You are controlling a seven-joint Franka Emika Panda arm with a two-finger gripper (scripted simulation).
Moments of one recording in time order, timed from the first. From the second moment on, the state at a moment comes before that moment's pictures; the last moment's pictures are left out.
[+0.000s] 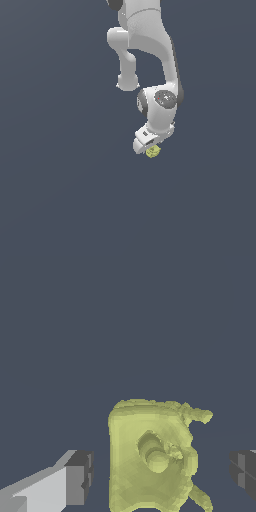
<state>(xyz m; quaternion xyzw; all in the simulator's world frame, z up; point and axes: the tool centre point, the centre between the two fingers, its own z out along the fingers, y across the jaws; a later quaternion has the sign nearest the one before) -0.013 0.115 0.069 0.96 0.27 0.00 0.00</state>
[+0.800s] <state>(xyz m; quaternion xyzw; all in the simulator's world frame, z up) -0.013 0.115 0.040 0.96 0.27 0.00 0.00</state>
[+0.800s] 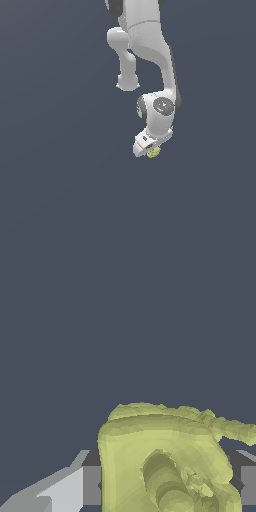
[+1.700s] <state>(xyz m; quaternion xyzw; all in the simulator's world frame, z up) -0.010 0.051 0.083 0.96 0.27 0.00 0.00</state>
